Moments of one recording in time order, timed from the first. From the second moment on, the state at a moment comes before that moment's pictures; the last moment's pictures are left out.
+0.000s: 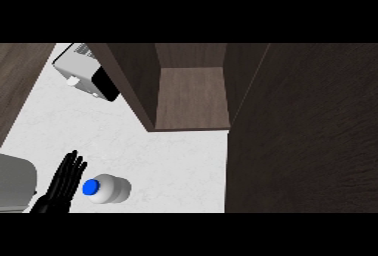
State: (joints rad) left arm 0.39 0.22 -0.09 -1.74 0.17 -0.04 -0.22; right arm 0.68 -0.14 -0.14 -2.40 -0.38 0.42 -0.02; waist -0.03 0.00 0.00
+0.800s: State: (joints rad) left arm 0.18 0.16 -0.03 -1.25 0.14 -0.07 -0.42; right arm 0.74 -0.18 -0.17 -2.39 -0.43 0.46 -0.06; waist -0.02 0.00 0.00
